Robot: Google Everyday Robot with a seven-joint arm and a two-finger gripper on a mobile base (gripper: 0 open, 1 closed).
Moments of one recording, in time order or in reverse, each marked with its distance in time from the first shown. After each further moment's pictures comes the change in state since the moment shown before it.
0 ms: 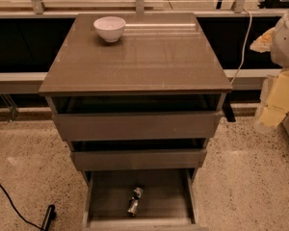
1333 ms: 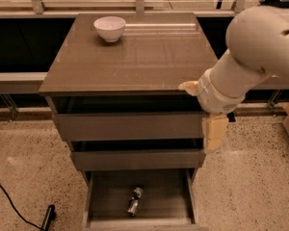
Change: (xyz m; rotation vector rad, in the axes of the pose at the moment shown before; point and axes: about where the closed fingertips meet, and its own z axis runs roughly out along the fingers) arm -0.056 0.005 0.168 -0.084 -0.111 -0.484
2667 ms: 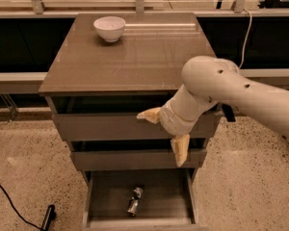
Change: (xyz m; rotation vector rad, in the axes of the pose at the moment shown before) arm -0.055 -0.001 0.127 -0.074 -0.215 -0.430
